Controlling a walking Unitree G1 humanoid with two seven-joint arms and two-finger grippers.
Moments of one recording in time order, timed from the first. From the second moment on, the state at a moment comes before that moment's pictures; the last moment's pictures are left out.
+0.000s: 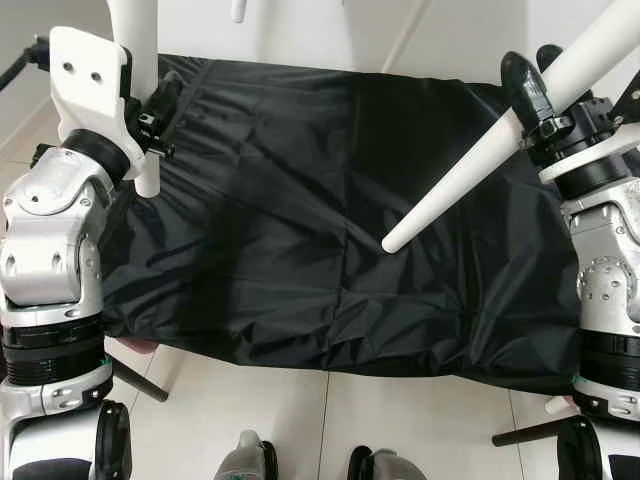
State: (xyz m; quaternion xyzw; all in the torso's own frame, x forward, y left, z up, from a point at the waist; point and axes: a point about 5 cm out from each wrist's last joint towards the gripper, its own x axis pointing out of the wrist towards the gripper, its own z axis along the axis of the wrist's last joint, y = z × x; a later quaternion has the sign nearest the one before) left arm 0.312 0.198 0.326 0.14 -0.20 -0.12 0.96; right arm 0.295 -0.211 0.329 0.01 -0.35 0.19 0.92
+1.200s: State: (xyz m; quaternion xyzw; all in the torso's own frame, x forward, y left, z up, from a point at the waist) left arm 0.285 0.203 0.305 0.09 -0.19 -0.17 0.96; right arm 0.269 -0.204 0.351 -0.02 -0.33 0.22 0.92
